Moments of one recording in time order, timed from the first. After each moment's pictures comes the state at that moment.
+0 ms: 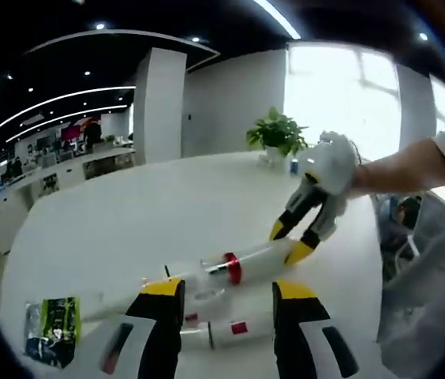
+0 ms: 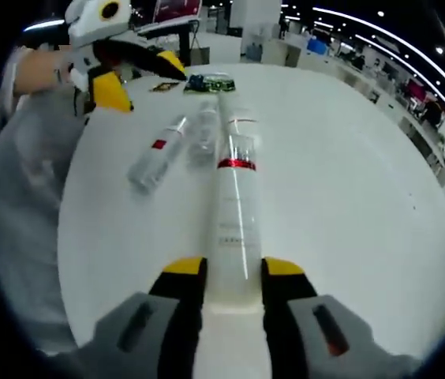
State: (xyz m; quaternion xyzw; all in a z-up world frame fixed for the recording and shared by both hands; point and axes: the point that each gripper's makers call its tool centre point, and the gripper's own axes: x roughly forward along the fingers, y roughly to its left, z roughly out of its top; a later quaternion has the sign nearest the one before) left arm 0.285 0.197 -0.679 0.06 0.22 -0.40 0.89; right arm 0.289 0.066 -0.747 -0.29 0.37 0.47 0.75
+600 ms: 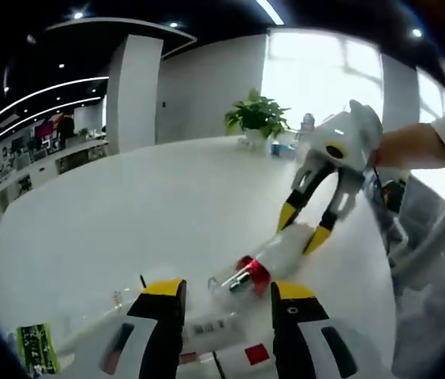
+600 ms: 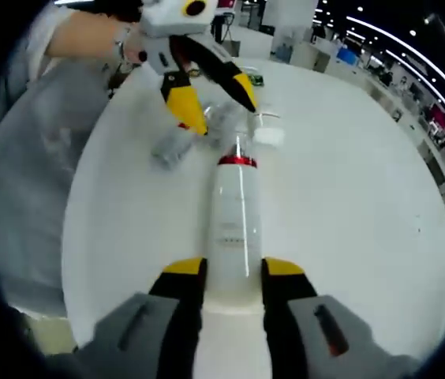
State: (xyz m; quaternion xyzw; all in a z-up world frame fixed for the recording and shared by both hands) left arm 0.307 0.163 -0.710 0.08 0.24 -0.48 0.84; right arm 0.277 0.056 -0.749 -0.34 0.35 0.52 0.70
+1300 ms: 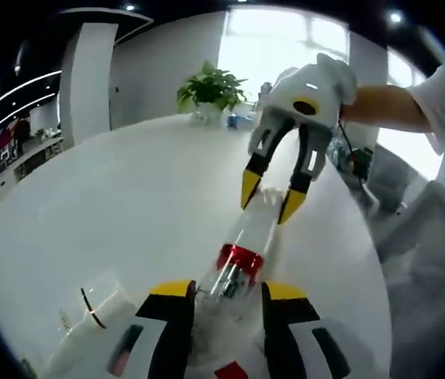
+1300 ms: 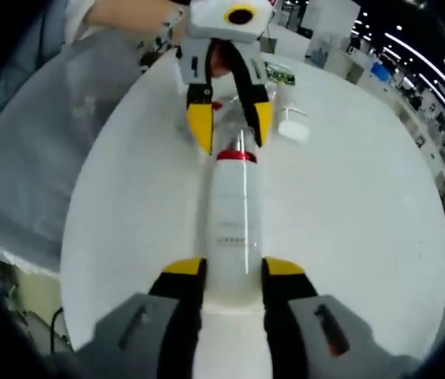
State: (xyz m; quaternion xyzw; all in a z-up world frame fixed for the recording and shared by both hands) left arm 0.282 0.126 -0.741 0.14 0.28 -0.56 0.76; right arm 0.272 0.038 -0.750 -0.39 0.33 0.57 0.64
